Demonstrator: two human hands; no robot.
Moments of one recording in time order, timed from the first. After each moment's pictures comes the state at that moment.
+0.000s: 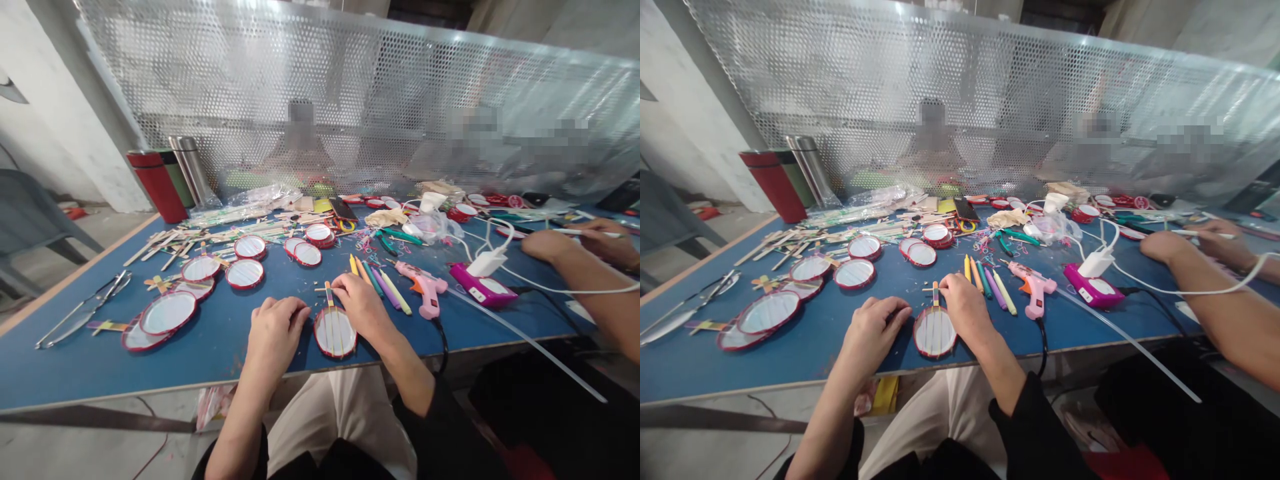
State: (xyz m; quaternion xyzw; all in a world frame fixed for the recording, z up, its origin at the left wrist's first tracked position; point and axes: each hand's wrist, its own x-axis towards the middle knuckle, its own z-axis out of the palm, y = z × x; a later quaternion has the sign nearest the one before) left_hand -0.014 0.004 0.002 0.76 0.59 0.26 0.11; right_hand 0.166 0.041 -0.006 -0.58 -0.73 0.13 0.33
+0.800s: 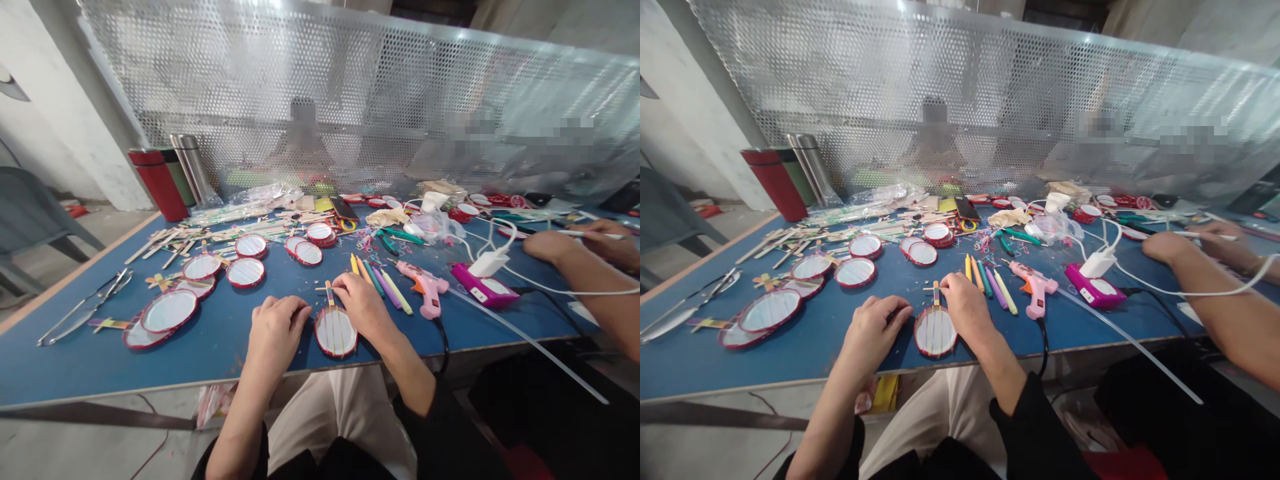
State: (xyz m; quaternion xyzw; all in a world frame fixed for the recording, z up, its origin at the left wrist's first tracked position) left_hand -0.014 0.003 0.002 0.76 0.59 0.25 0.10; right_hand 0.165 0.039 -0.003 -0.58 -0.73 0.13 0.32
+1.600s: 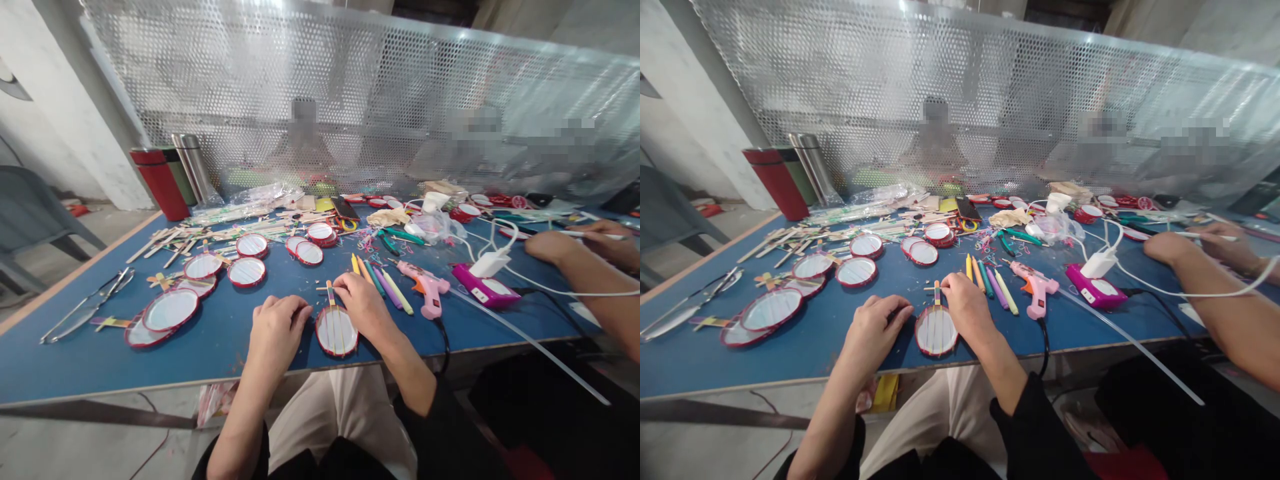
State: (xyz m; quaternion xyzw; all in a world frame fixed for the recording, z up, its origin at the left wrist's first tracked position) left_hand -0.013 0.004 0.002 0.75 0.59 0.26 0.11; right_hand 0.166 0.041 -0.006 -0.58 -0.74 0.11 0.32
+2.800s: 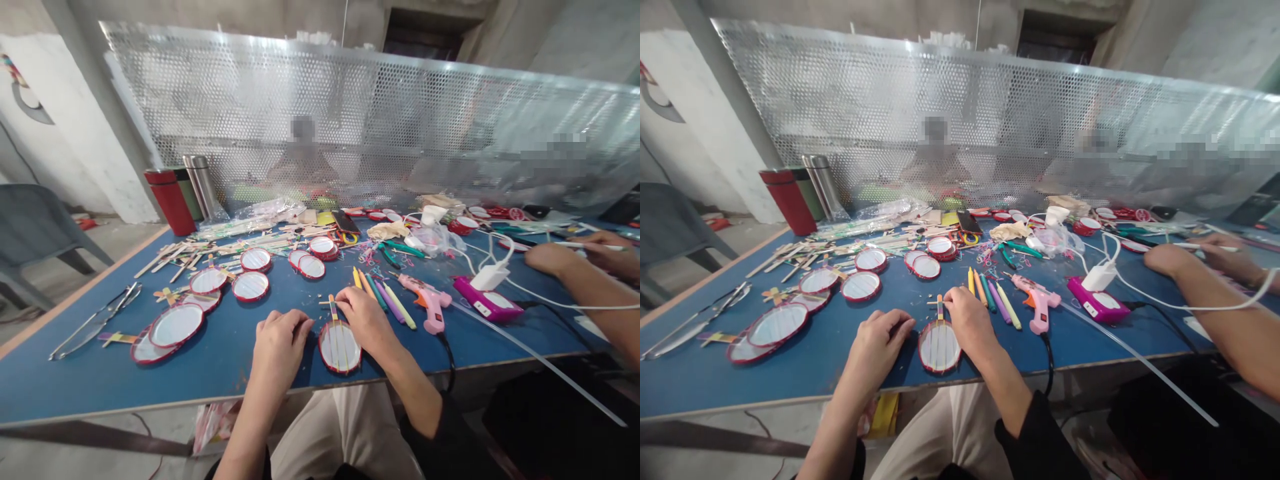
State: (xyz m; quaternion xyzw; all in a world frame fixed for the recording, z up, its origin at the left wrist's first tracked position) left_hand -0.014 0.005 0.000 0.74 0.60 0.28 0.13; right_hand 0.164 0.039 -0.002 -0.60 -0.73 0.12 0.31
